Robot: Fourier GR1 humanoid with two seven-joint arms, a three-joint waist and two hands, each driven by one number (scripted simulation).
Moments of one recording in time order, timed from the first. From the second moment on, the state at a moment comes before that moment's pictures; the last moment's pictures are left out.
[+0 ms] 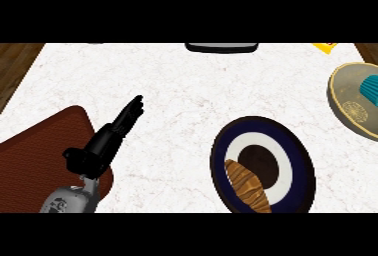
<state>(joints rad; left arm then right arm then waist) -0.13 0.15 -0.18 -1.57 0.04 -0.14 0.05 -0.35 -0.83 -0.13 -1.18 0.36 -0.04 -0.52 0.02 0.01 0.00</state>
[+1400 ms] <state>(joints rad) -0.15 0.11 -0.19 -1.57 0.01 -0.14 0.06 -0.86 -0.86 -0.25 -0.23 0.37 0.27 -0.75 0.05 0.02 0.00</state>
